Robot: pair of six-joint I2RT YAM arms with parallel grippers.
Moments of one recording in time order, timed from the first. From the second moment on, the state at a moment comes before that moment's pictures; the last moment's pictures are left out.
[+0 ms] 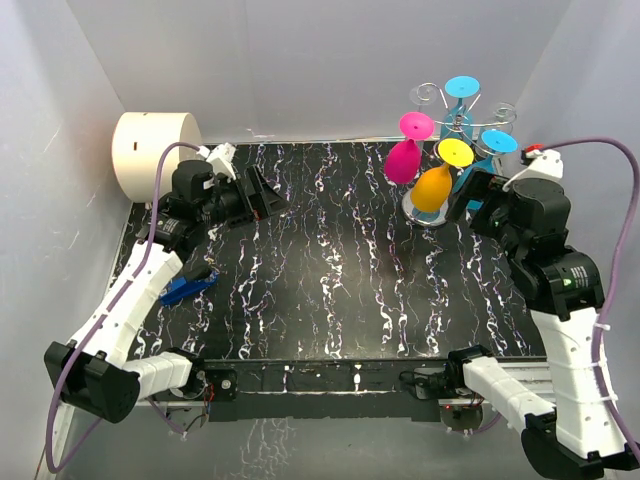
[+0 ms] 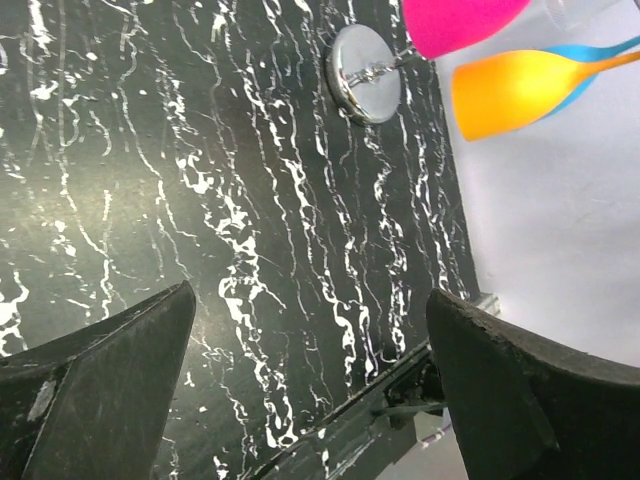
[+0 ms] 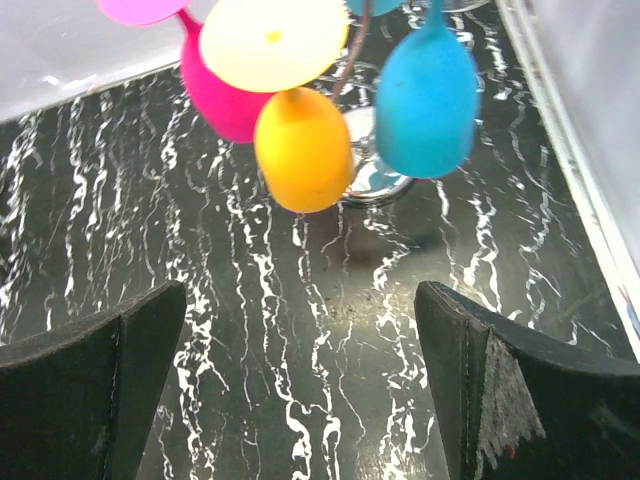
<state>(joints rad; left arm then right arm) -0.35 1.18 1.15 -0.45 0.38 -0.64 0.20 0.87 1.39 -0.90 0.22 0.35</state>
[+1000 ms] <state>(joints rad) -0.35 1.16 1.19 -0.55 0.28 -0.59 0.20 0.83 1.33 -0.70 0.18 0.48</state>
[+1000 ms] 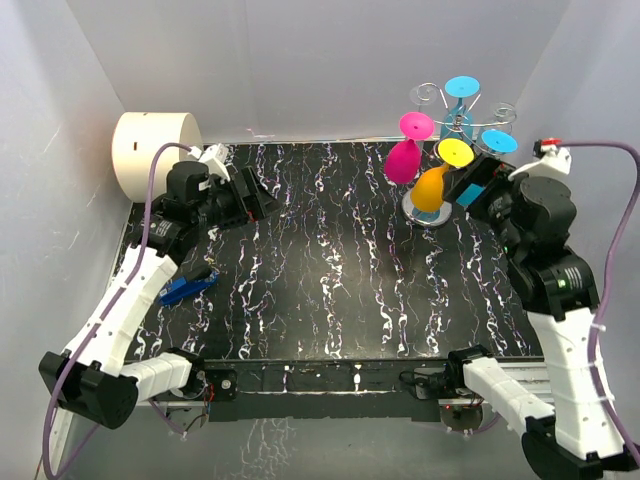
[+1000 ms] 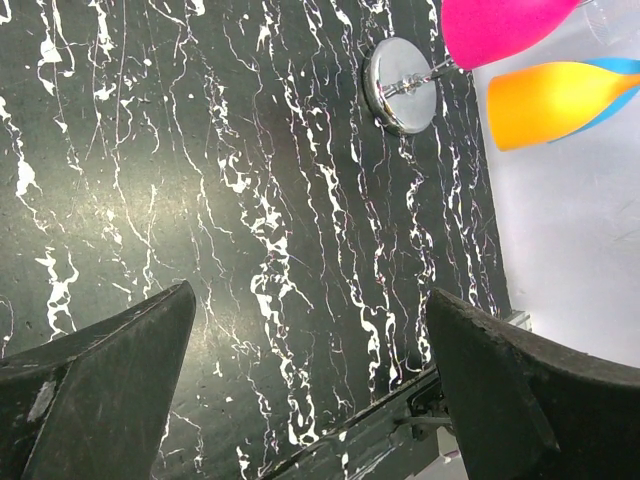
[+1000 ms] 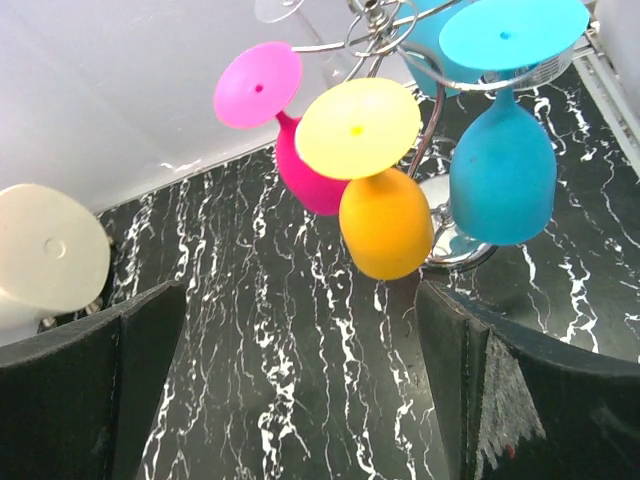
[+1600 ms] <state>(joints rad) -0.35 1.10 1.19 -0.60 0.29 -0.60 0.20 1.04 1.42 -0.64 0.34 0.40</state>
